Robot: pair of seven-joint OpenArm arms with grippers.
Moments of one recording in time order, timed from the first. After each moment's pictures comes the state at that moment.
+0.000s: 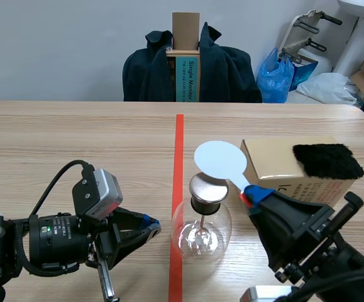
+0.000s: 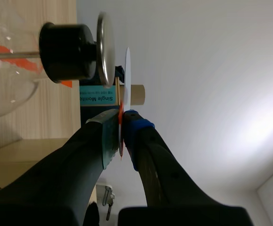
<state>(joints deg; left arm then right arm) 5.0 -27.7 27.6 75.6 1.2 -39.0 -20.0 -30.2 18.6 -5.7 85.8 -70.6 -38.5 40.4</state>
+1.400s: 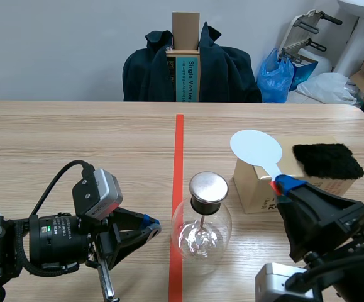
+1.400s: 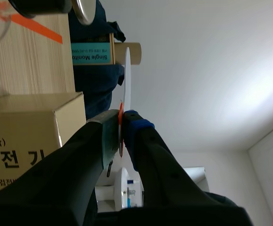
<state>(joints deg) 5.0 -27.7 27.6 75.6 1.2 -39.0 -20.0 -34.5 18.6 -3.0 90.0 -70.4 -38.5 28.9</state>
